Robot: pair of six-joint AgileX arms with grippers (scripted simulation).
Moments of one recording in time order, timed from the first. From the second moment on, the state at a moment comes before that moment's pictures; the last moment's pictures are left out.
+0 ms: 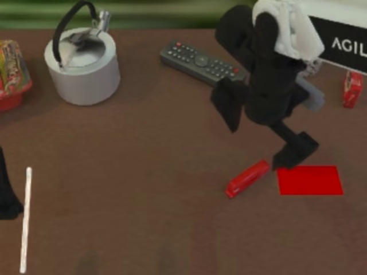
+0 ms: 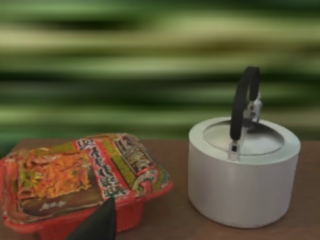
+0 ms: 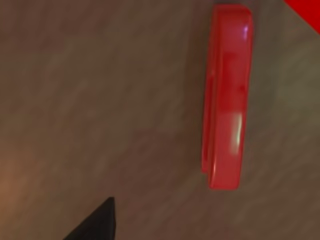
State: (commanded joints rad) left arm 0.00 0.00 0.00 0.00 0.00 0.00; right arm 0.56 2.10 1.71 -1.17 0.00 1.48
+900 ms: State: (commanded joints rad) left arm 0.00 0.00 0.00 0.00 0.00 0.00; right arm 0.57 2.22 1.51 -0.85 0.00 1.48
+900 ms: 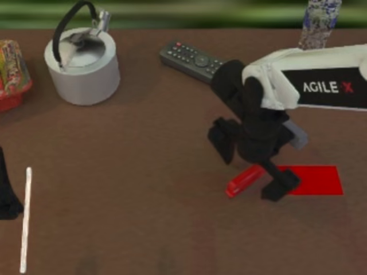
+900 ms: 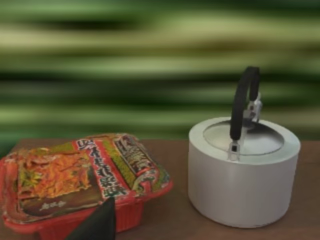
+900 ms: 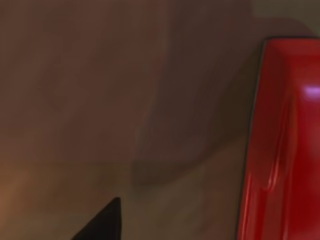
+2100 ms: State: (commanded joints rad) left arm 0.00 0.00 0.00 0.00 0.00 0.00; right arm 0.57 2.22 1.50 -0.85 0.00 1.48
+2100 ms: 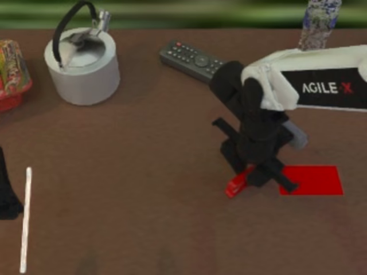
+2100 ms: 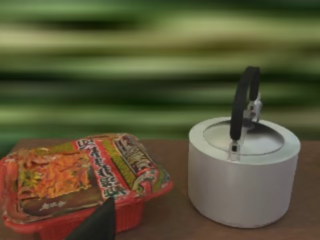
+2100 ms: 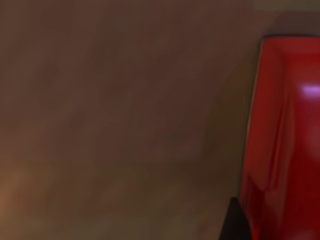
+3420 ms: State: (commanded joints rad) left arm 0.00 0.00 0.00 0.00 0.00 0.00; right arm 0.56 2.10 1.73 -1.24 -0.04 1.27
